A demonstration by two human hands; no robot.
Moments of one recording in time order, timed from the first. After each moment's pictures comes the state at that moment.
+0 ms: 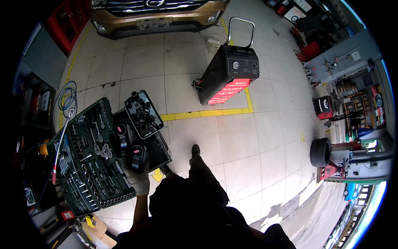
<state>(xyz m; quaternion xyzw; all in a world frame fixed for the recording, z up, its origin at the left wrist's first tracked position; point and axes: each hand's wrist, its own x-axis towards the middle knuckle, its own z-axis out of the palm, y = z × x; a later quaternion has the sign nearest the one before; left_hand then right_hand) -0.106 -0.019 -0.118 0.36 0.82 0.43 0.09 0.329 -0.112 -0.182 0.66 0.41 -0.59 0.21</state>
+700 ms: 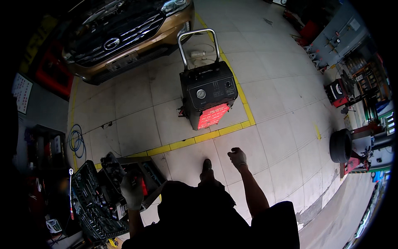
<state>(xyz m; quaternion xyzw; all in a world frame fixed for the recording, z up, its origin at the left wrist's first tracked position) 0.036 0.237 -0.013 0.55 0.74 0.37 0.14 0.506 0.363 -0.243 0.76 0.38 -0.49 -0.21</state>
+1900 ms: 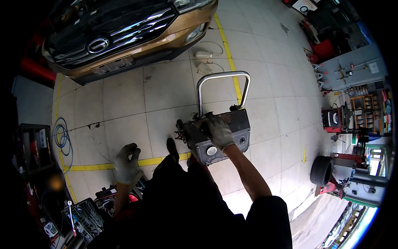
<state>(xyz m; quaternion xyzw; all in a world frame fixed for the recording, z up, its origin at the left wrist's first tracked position) -0.056 0.648 -0.050 0.48 0.77 0.33 0.25 0.317 0.809 -0.107 0.48 0.86 -0.16 -0.03</state>
